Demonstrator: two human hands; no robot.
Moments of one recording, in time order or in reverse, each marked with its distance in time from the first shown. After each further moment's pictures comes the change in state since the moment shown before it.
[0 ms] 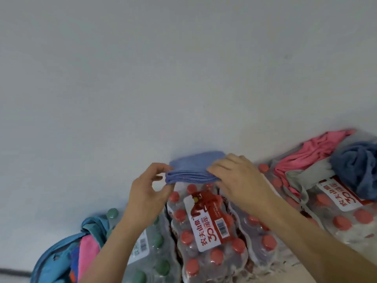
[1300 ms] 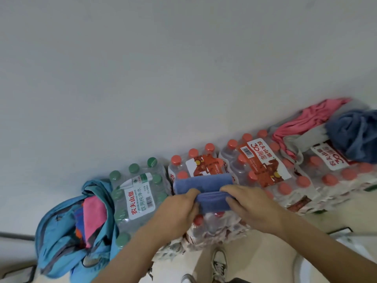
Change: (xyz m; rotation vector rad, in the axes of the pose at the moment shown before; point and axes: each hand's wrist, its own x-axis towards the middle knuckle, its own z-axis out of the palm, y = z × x) left_hand -0.100 -0.032 0.036 0.451 -0.612 0.127; right_hand -0.106 -0.057 0.020 0.332 -0.575 0.287
